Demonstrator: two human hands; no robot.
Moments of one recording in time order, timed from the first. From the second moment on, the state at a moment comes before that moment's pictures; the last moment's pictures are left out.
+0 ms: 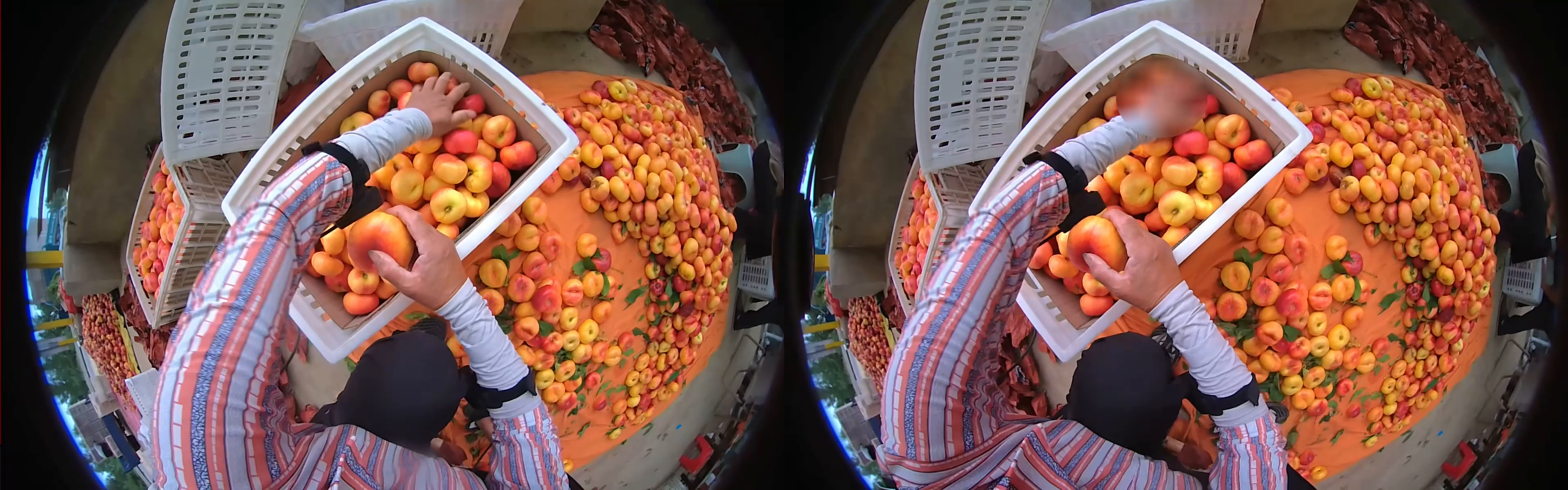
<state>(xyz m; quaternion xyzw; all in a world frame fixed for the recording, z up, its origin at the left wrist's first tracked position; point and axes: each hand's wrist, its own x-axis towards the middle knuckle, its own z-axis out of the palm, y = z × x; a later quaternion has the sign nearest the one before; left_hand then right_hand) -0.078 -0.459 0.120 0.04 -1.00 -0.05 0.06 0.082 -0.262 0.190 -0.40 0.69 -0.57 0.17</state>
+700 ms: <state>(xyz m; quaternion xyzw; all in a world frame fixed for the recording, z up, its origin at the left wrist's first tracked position) -0.014 -0.381 0.119 -0.25 -0.95 -0.10 0.18 0.090 -0.257 0.188 -0.38 0.66 -0.63 0.15</state>
